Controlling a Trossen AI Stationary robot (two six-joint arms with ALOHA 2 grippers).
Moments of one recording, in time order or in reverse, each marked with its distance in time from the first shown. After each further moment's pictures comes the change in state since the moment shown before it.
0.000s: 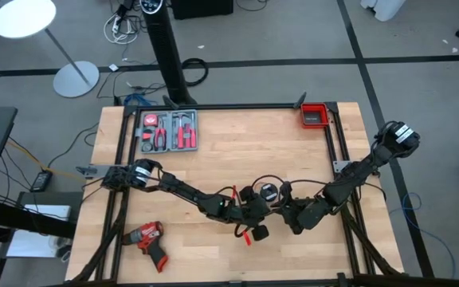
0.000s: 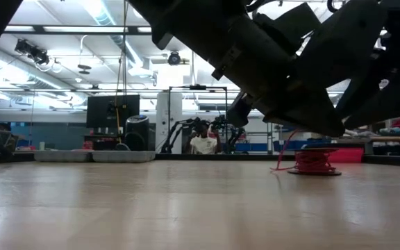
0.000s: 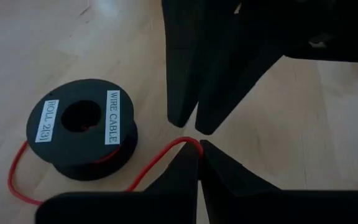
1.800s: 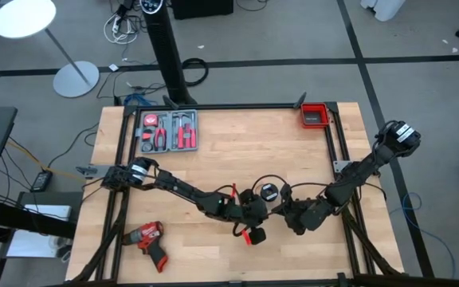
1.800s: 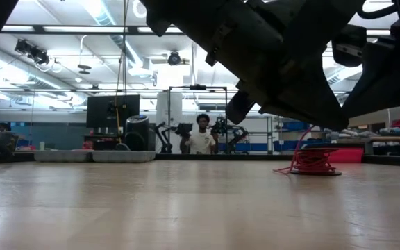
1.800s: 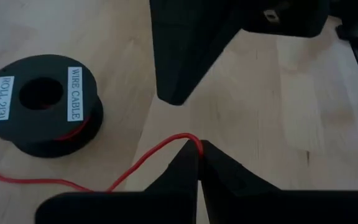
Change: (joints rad) left arm 0.000 -0.045 0.005 -0.096 0.158 -0.051; right arm 0.019 -0.016 0.000 0.023 0.002 -0.140
